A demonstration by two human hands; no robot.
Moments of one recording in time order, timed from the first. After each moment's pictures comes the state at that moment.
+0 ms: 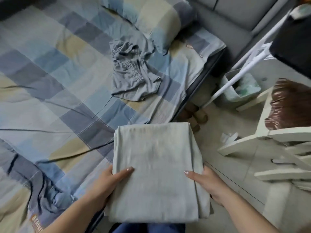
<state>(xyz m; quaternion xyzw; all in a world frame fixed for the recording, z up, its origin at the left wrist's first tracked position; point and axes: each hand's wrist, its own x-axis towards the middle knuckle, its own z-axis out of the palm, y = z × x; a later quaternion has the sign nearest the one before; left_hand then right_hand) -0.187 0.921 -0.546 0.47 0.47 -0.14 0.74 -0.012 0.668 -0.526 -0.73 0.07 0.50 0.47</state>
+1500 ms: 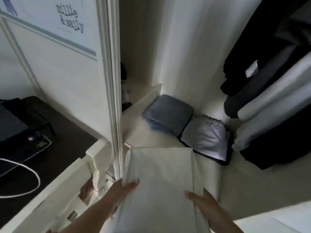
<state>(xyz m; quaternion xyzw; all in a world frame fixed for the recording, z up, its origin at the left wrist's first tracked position) 0.210 0.120 -0.341 0.63 -0.15 -0.56 0.51 -0.046 0.021 -0.306 -0.46 0.58 -0.25 0.63</state>
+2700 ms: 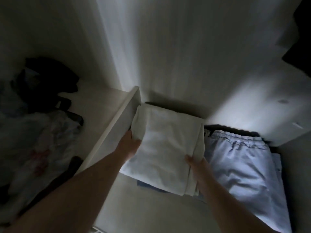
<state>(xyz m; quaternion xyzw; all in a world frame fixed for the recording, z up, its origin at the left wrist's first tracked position) 0.341 -0.410 -0.398 0.80 -0.39 -0.38 0.26 0.091 -0.415 -0.447 -0.38 0.67 -0.30 0.56</state>
